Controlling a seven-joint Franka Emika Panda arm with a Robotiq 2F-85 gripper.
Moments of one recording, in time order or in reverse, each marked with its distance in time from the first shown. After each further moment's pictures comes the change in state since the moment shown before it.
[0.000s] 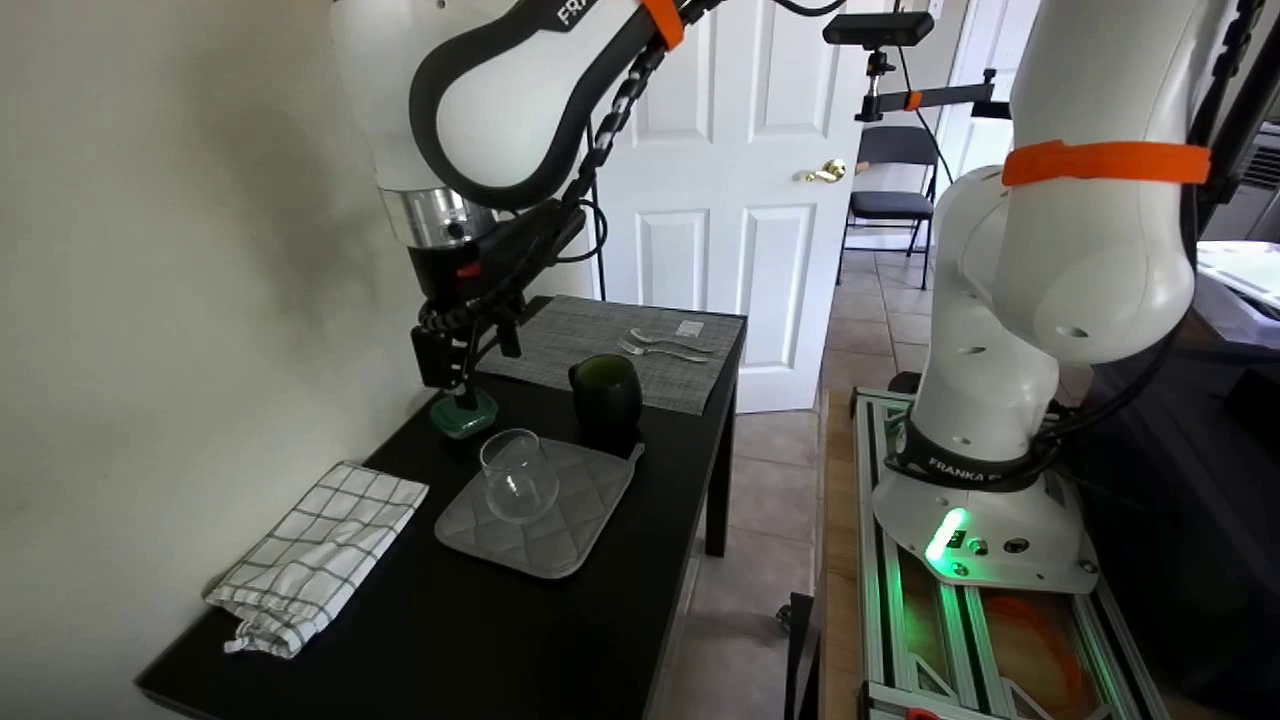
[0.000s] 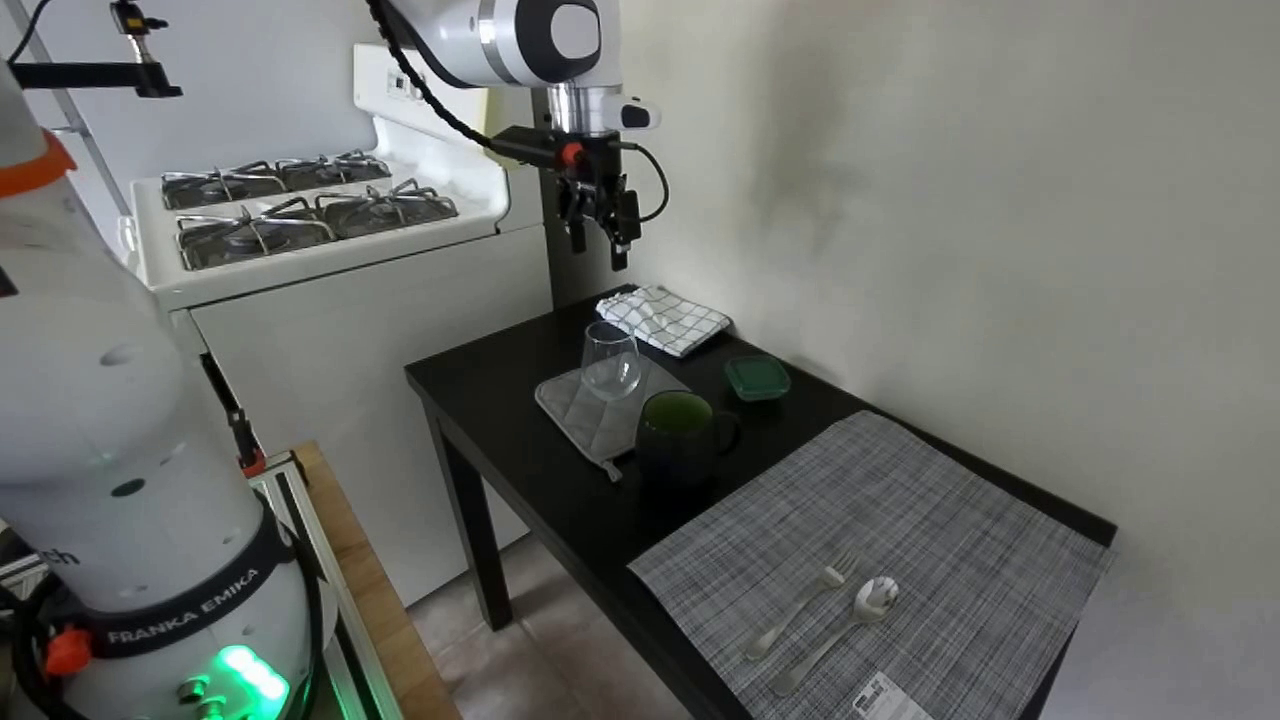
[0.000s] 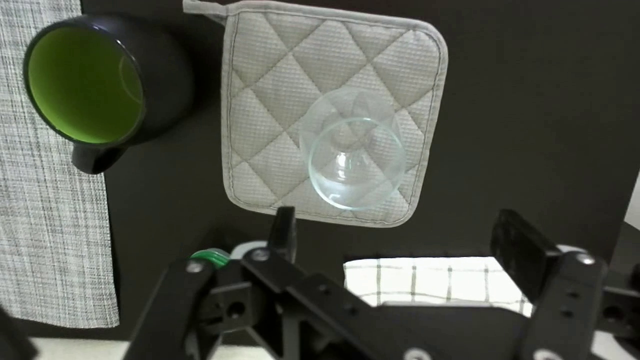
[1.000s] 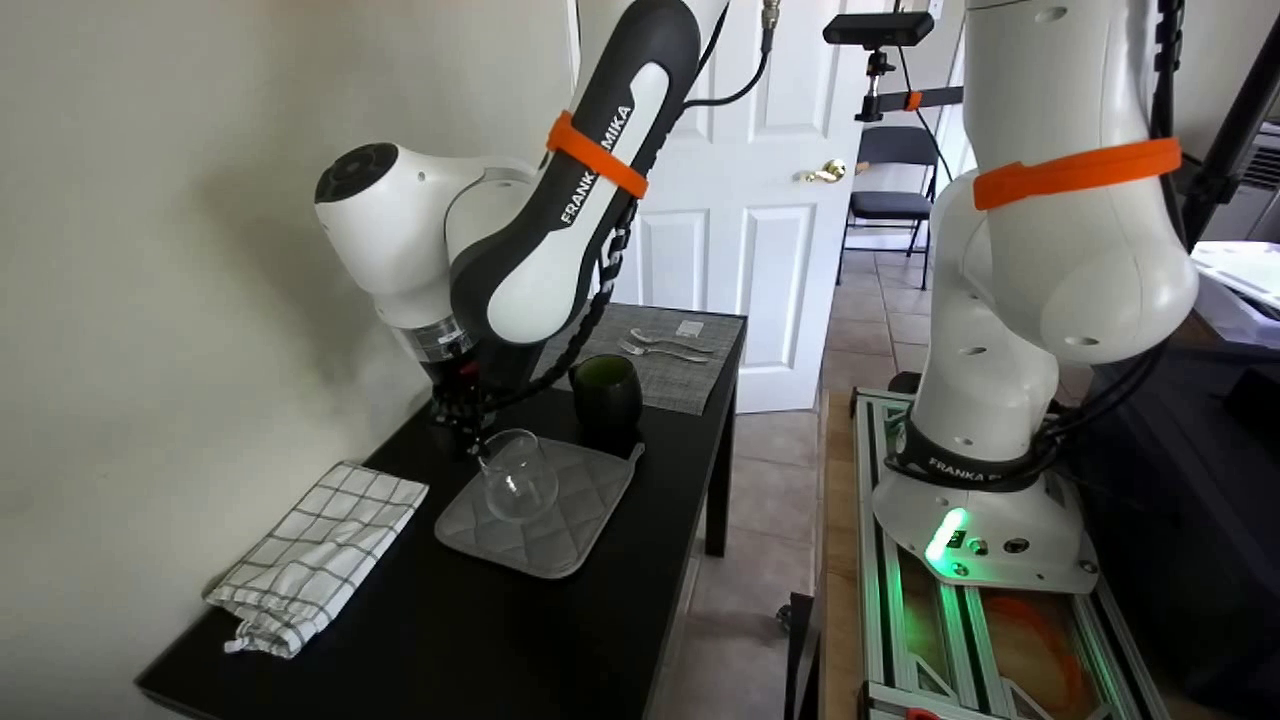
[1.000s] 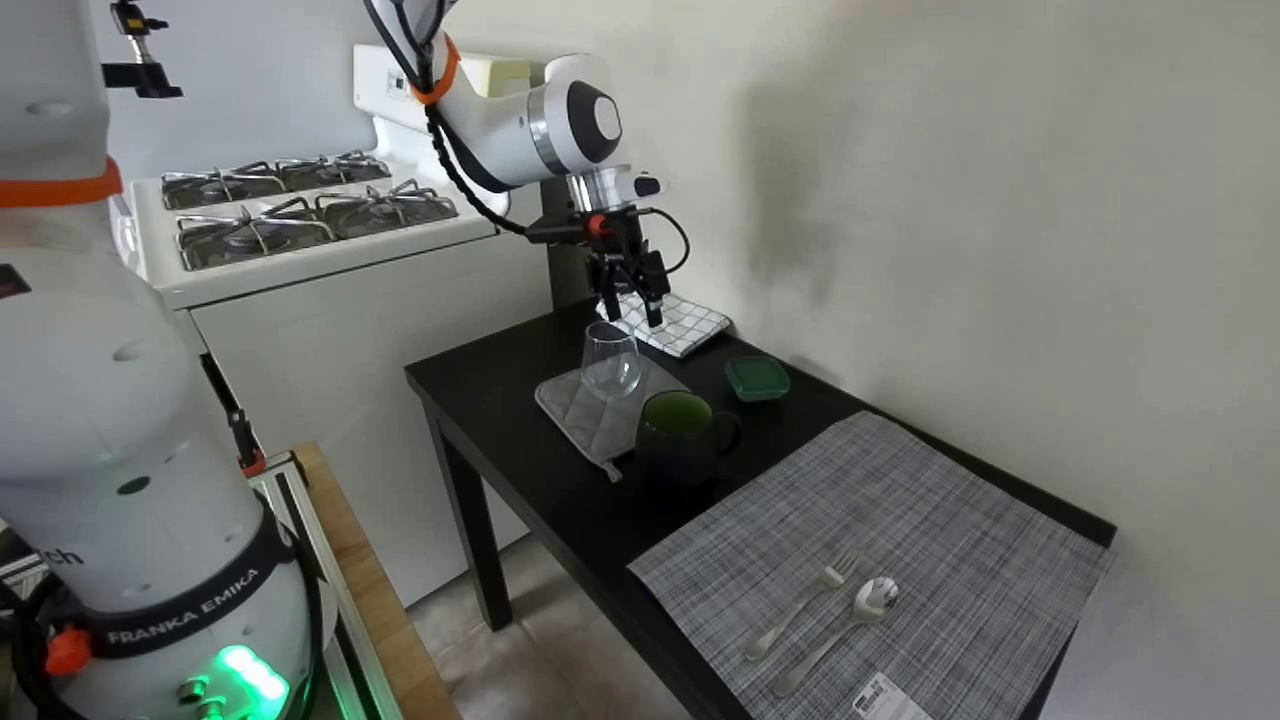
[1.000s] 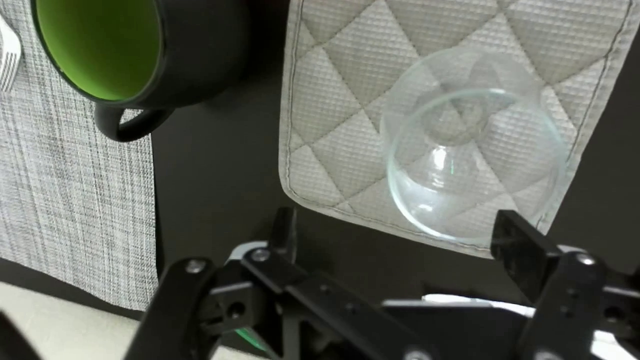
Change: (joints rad) arm 0.034 0.268 -0.037 0.069 -0.405 0.114 0.281
